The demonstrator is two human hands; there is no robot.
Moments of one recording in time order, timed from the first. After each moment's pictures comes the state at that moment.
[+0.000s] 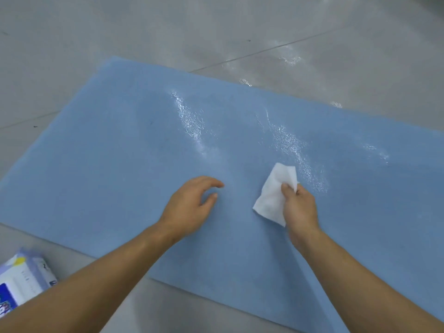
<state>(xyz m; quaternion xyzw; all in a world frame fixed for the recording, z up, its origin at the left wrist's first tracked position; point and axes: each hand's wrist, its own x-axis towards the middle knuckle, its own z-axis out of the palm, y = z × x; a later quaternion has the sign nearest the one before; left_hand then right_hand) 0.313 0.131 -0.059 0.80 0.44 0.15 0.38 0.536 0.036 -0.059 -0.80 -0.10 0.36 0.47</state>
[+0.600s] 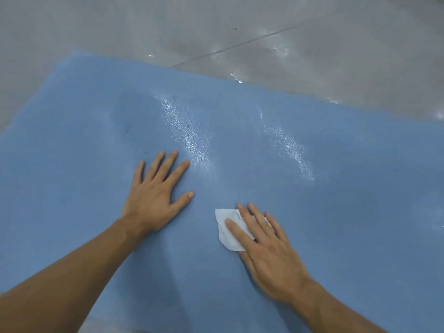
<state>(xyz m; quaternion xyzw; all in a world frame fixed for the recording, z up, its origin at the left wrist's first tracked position) 0.293 0.230 -0.122 0.90 0.43 -0.01 0.09 0.517 0.002 -0.118 -0.69 -0.72 0.10 0.02</state>
